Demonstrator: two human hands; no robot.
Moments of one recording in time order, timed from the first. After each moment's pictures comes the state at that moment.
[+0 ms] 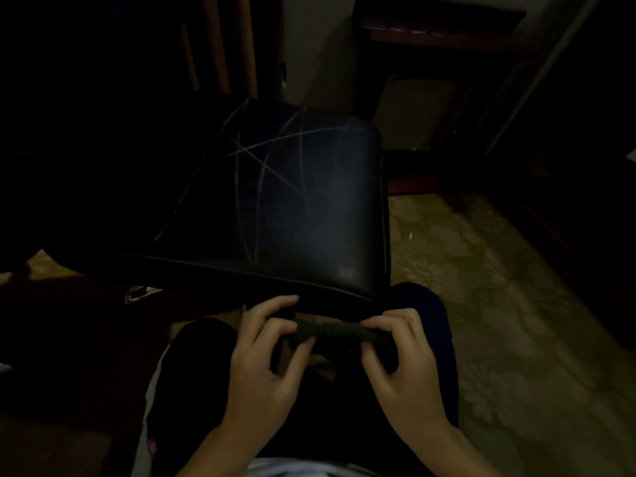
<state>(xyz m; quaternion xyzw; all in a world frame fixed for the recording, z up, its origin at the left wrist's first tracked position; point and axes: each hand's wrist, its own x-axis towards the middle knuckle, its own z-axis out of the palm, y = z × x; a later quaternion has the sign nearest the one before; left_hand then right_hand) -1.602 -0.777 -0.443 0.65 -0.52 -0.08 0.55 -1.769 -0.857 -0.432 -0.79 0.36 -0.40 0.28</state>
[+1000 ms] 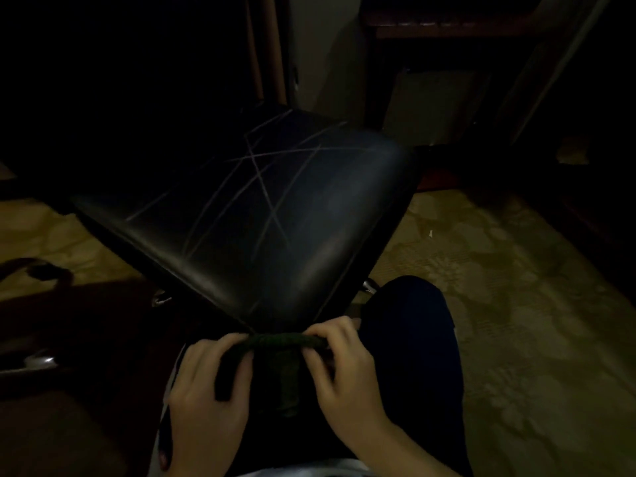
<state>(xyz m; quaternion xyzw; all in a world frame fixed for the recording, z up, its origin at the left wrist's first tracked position) -1.581 -0.734 -0.444 0.74 -0.47 0.07 0.47 -1.718 -0.831 -0.452 -0.79 0.32 -0.38 0.36</state>
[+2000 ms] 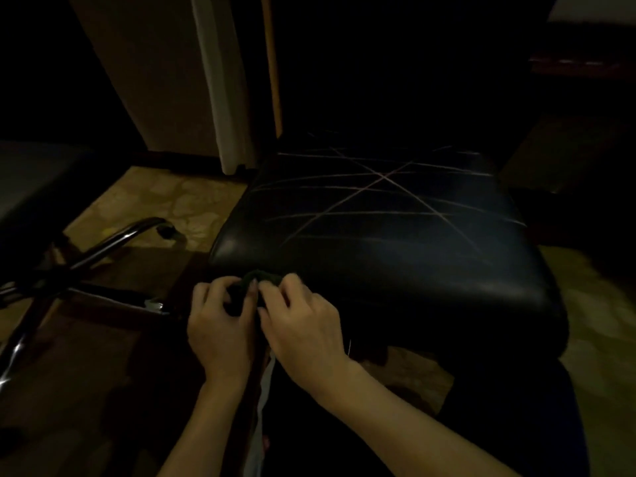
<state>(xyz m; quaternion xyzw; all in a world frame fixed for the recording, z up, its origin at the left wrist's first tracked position) -1.458 -0.720 -0.439 0.86 -0.17 0.16 0.45 -1.539 -0.800 -0.417 -0.93 0.14 -0.34 0.06</state>
